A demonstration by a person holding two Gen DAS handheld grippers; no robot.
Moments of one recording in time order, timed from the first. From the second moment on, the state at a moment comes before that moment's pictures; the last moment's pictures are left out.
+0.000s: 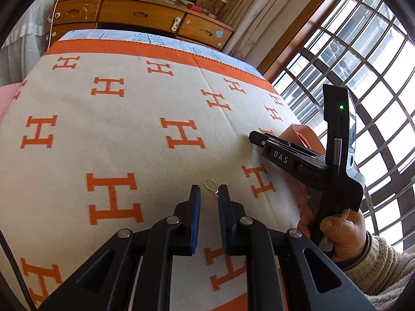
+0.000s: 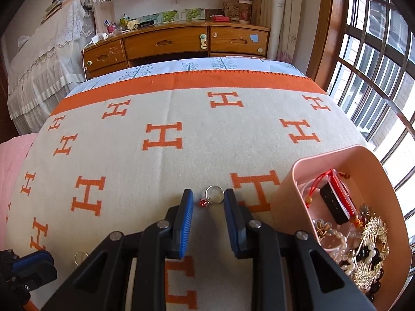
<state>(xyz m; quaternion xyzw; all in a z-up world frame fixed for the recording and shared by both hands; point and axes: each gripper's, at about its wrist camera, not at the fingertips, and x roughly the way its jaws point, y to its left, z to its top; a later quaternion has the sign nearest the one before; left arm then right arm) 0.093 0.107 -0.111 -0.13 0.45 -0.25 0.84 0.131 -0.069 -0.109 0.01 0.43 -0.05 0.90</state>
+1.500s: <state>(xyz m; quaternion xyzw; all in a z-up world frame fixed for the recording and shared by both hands) 0.106 0.033 -0.115 -0.05 0.51 -0.05 0.86 0.019 -0.158 -0.046 0.11 0.35 0.18 0.91</state>
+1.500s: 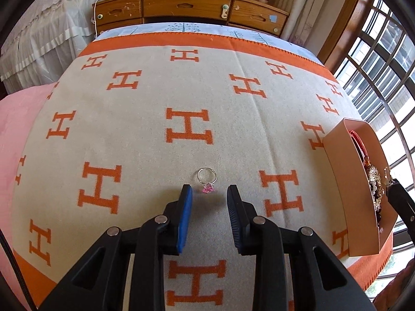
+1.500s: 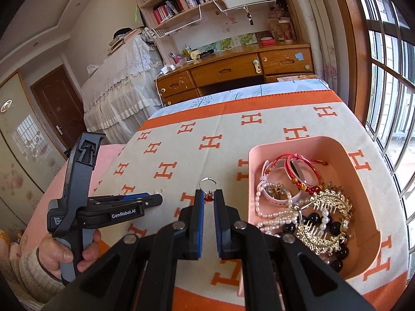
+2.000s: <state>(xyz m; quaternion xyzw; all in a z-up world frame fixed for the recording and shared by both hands) 0.100 0.015 -0.108 -0.02 0.49 -0.05 0.87 0.009 -0.210 -0.041 0.15 0.33 0.16 0.92</state>
